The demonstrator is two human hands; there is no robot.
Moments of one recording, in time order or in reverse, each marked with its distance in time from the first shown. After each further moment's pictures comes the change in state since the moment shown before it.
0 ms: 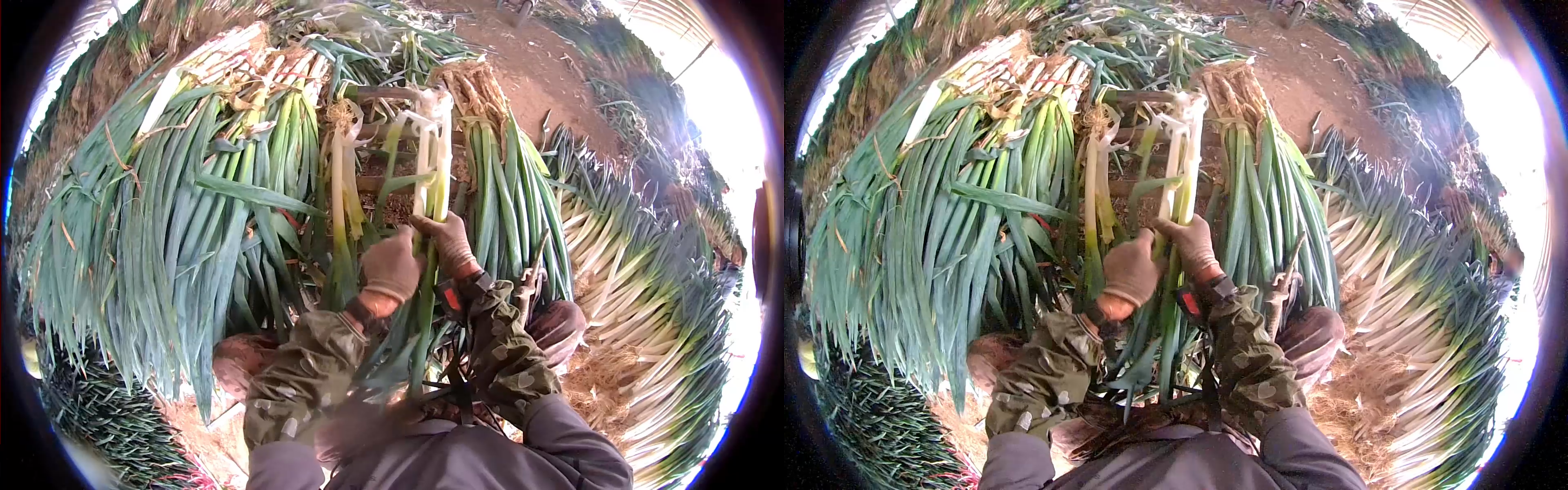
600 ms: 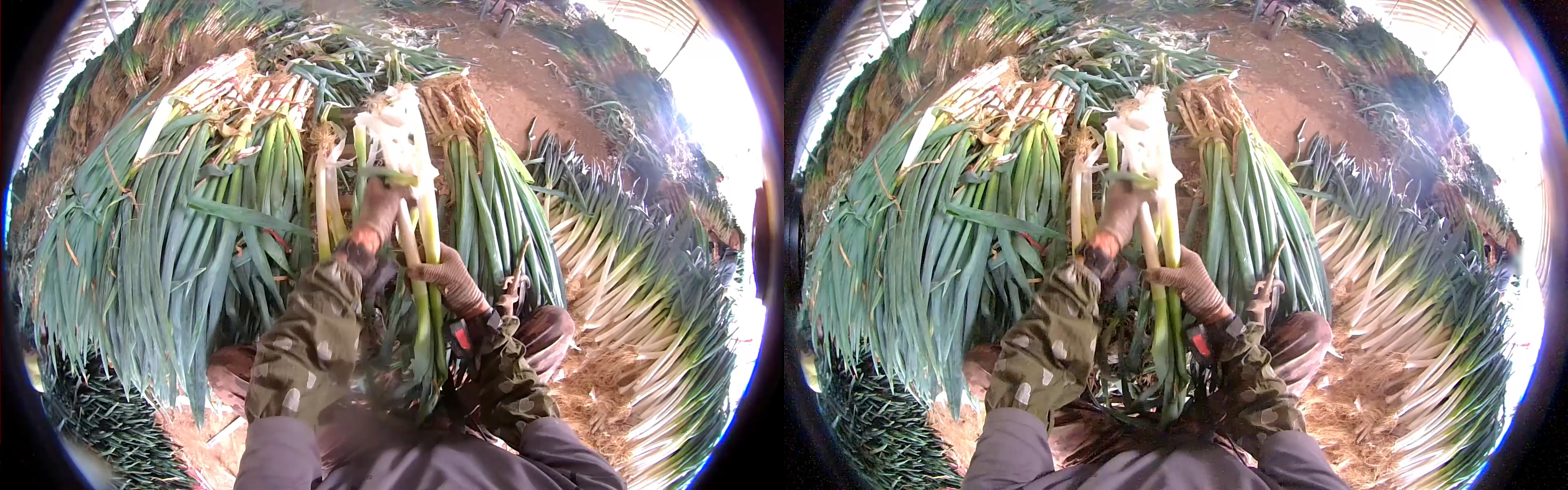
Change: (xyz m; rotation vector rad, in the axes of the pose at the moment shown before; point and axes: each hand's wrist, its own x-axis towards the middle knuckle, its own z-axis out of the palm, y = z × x) left_hand 0.122 0.020 -0.002 -1.307 -0.024 0.051; right_hand -0.070 -0.031 -0.037 0.155 -0.303 -0.053
